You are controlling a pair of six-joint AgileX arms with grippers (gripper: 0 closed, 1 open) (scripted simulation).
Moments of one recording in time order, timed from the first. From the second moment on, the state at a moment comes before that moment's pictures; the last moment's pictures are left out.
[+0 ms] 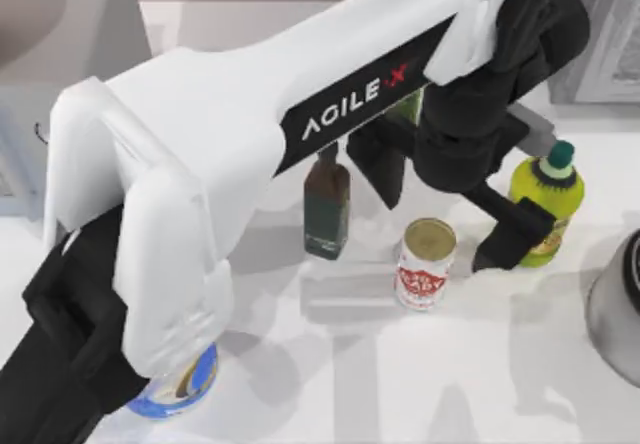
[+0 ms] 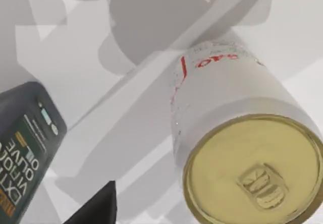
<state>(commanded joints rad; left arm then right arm) -0.89 2.48 2.43 -1.53 0.01 -0.07 0.00 0.00 0.00 0.00 0.00 0.00</state>
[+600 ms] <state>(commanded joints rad) -0.88 2.45 2.17 -1.28 0.01 -0.06 0.00 0.00 0.00 0.00 0.00 0.00</state>
